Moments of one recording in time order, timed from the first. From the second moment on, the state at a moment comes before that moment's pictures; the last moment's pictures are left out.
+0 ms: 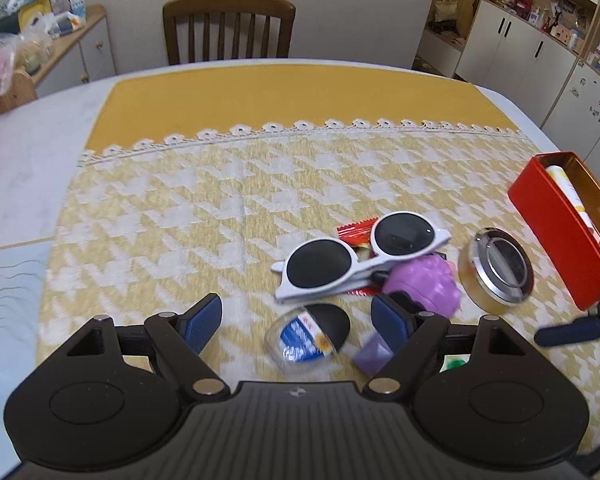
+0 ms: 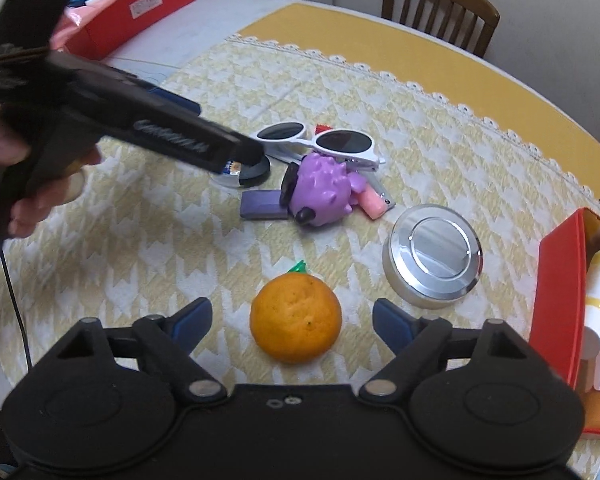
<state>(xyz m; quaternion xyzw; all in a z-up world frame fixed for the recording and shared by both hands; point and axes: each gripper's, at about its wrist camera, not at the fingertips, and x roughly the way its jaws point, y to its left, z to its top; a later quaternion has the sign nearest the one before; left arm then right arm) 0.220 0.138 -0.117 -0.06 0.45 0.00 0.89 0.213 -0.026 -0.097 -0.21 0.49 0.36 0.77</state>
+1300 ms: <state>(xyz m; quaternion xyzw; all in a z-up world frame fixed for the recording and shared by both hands) 0.249 0.148 -0.130 -0.02 0.44 -0.07 0.89 0.224 -0.014 -0.108 -0.24 0.51 0.35 0.75</state>
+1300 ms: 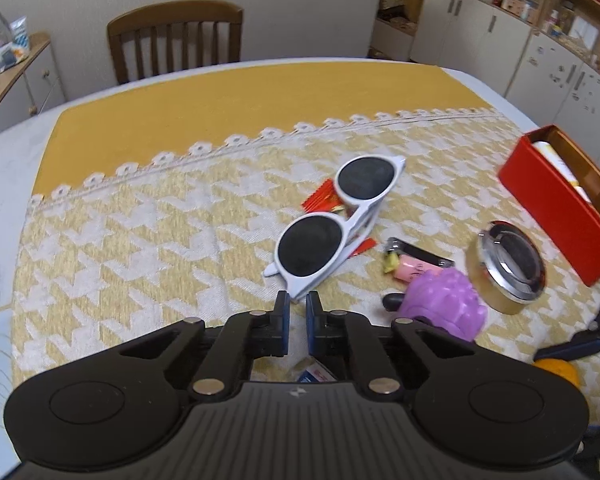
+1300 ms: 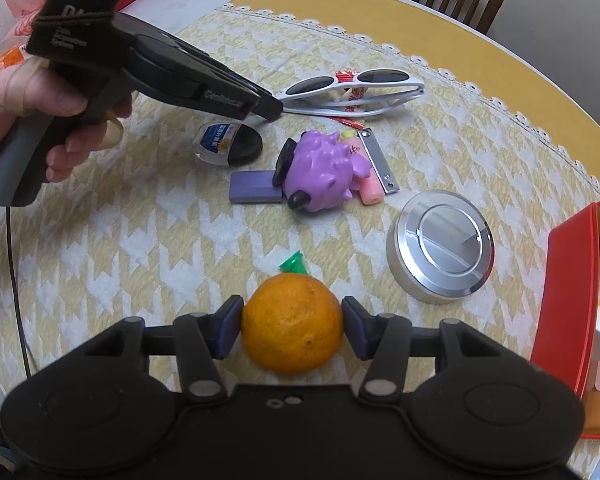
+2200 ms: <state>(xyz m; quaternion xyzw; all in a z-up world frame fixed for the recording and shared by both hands) 0.311 0.135 -0.140 0.00 0.44 -0.13 0.89 0.228 -0.016 -0.110 -0.21 0.53 0.35 0.75</state>
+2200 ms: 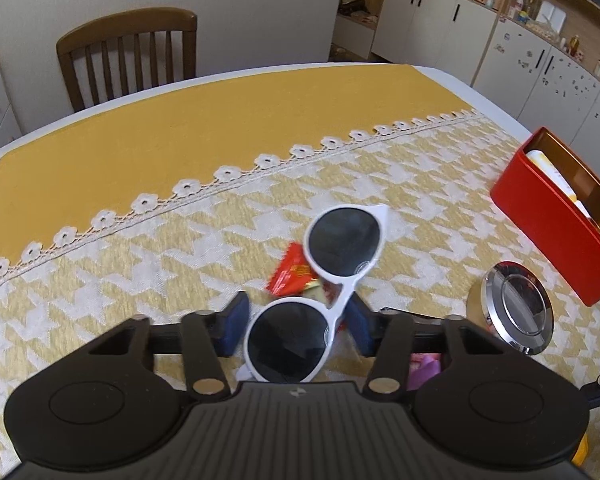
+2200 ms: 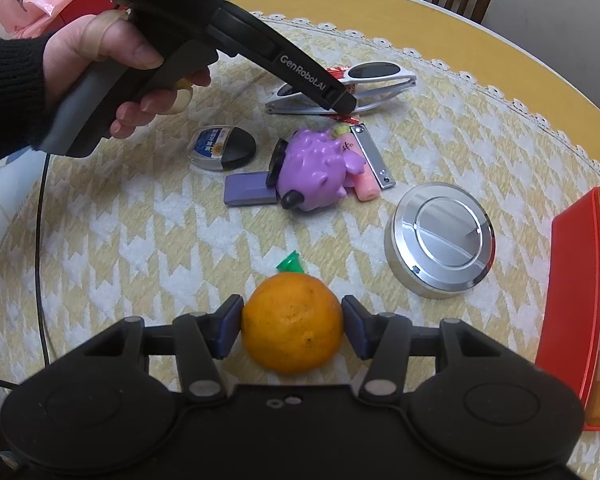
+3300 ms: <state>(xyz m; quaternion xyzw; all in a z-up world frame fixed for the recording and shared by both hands) 0.208 0.148 -0.043 -0.04 0.40 -0.11 0.91 0.198 -0.077 -0.040 -0.20 0.49 0.33 0.78</state>
